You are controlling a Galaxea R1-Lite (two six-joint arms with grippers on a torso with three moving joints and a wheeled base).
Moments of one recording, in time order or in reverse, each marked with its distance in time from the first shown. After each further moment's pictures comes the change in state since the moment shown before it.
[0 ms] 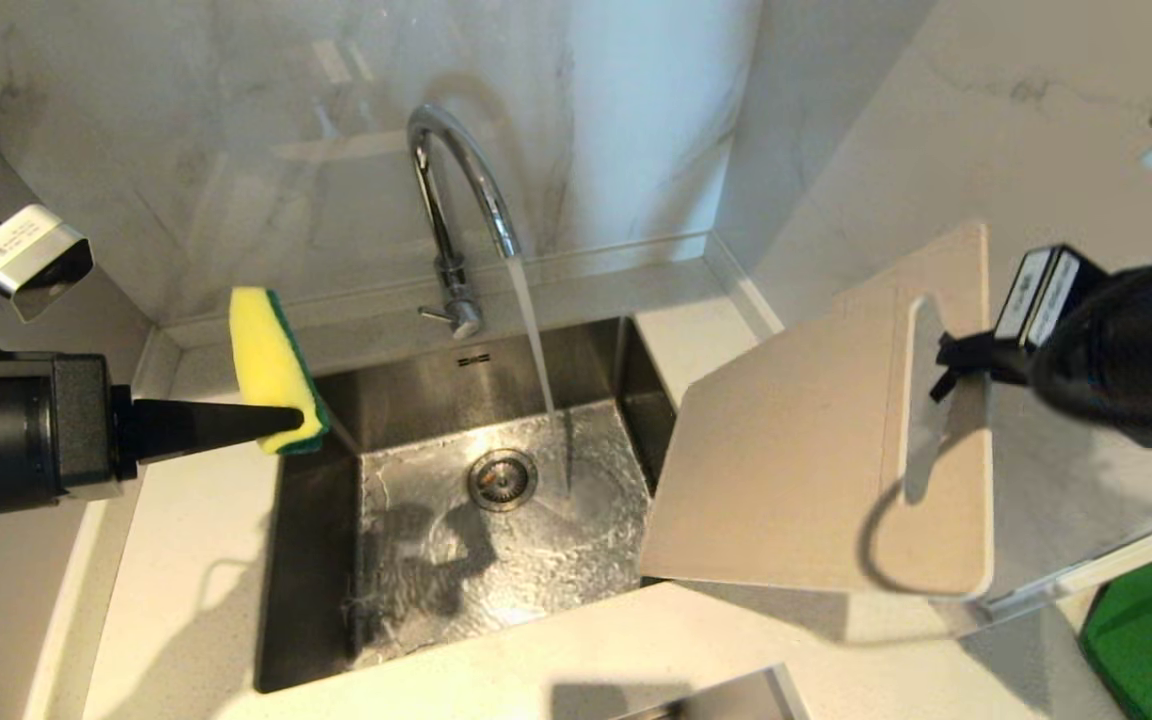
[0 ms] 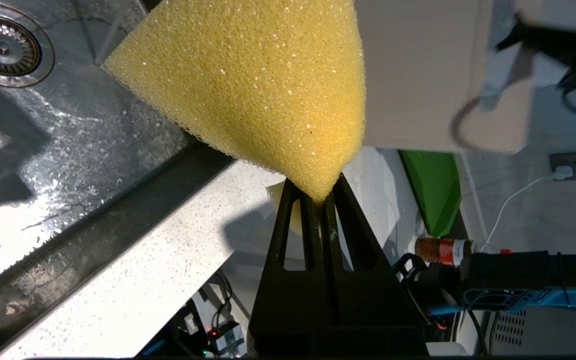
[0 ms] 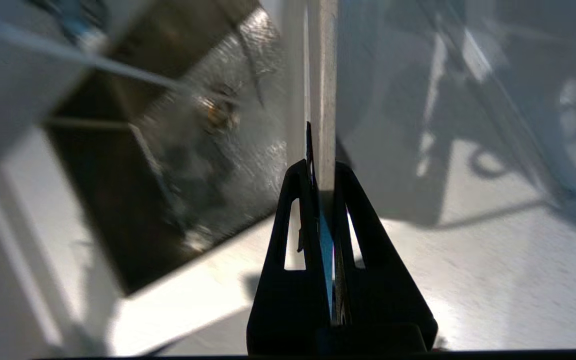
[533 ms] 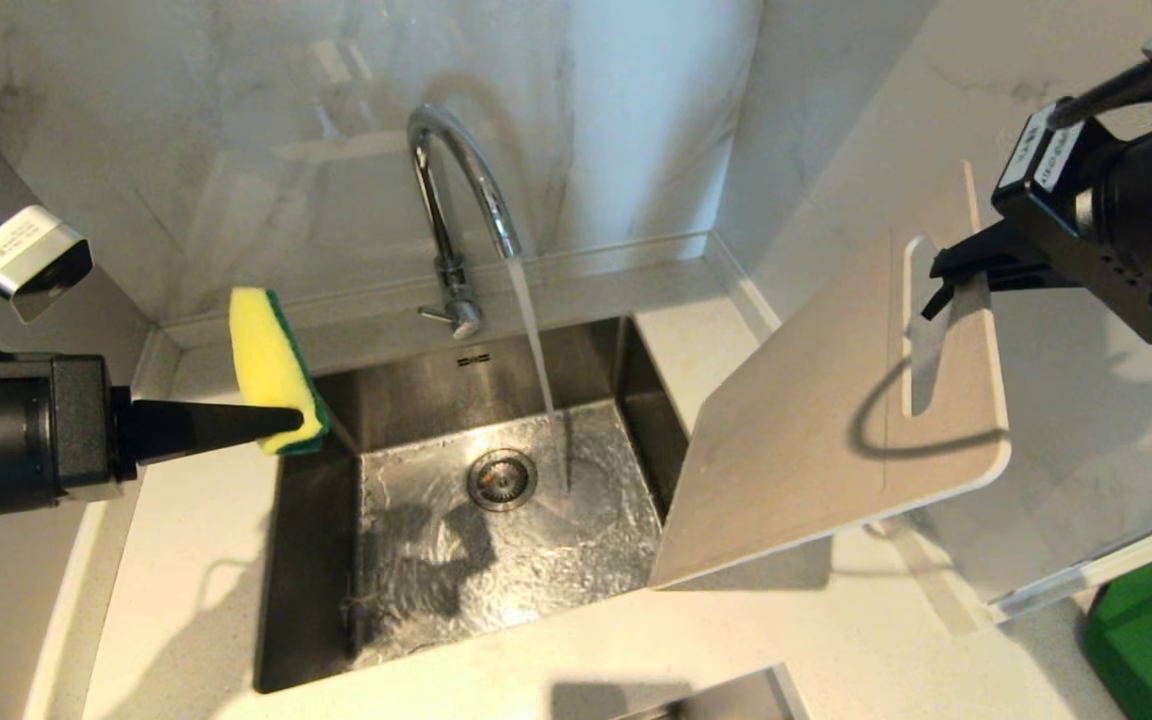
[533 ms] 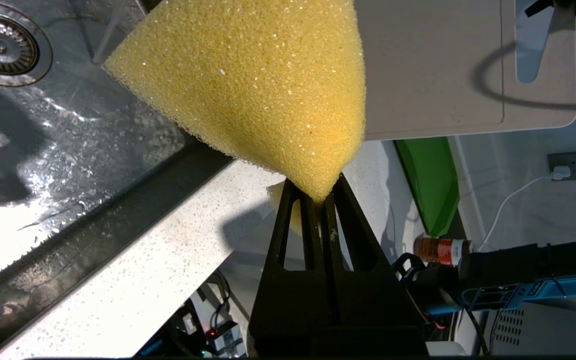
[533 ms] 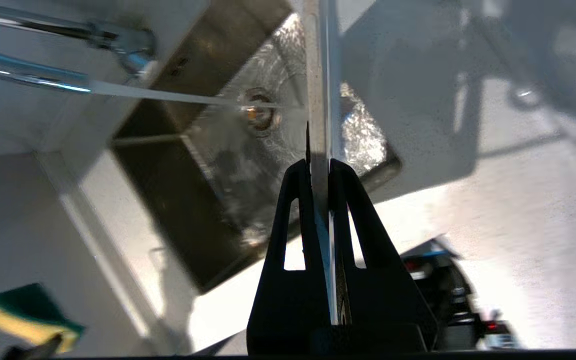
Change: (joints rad) left arm 0.000 -0.002 0.003 -0.003 -0.001 -0.004; right arm 0.009 0.159 -0.441 0.324 0.040 0.125
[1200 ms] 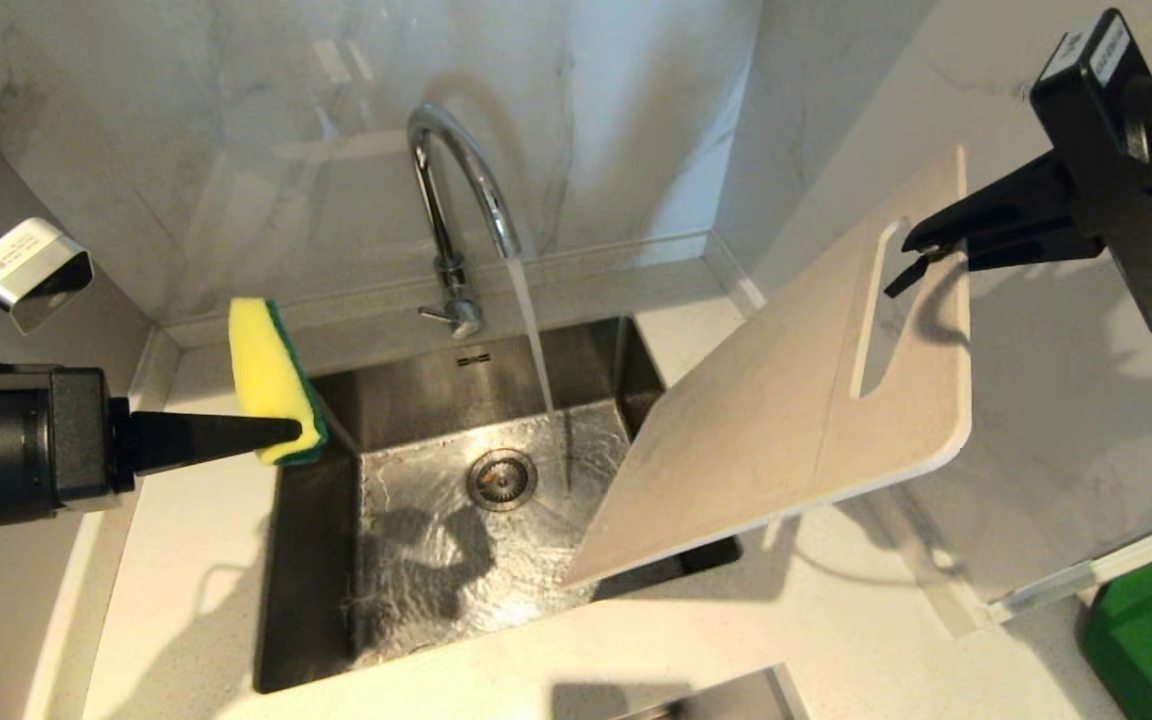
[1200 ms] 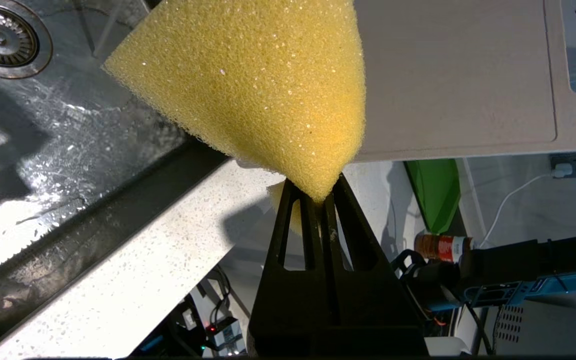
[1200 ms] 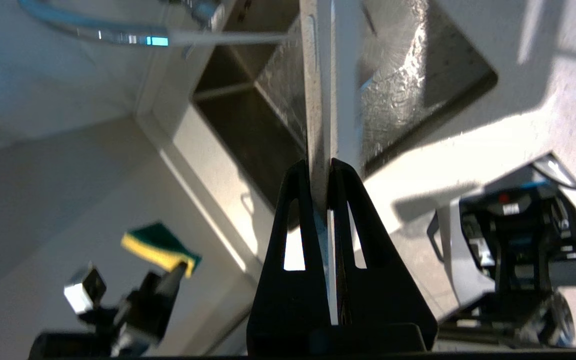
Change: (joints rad) left arm 0.000 -0.008 0.021 -0.004 -0.001 0.000; right arm 0.066 0.017 -0.178 0.174 0.159 0.250
